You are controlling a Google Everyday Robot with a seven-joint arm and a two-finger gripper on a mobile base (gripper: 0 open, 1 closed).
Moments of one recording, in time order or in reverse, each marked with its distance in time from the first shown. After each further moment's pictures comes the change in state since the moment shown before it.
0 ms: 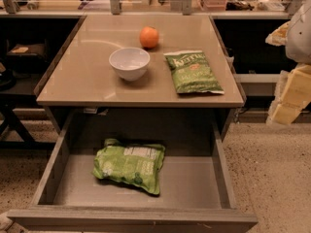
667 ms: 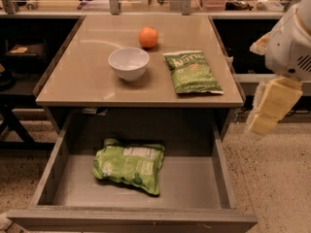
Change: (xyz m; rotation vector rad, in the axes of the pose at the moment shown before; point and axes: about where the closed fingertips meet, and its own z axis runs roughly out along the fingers) arm -0.027 0.020 0.011 -0.011 -0.041 0.018
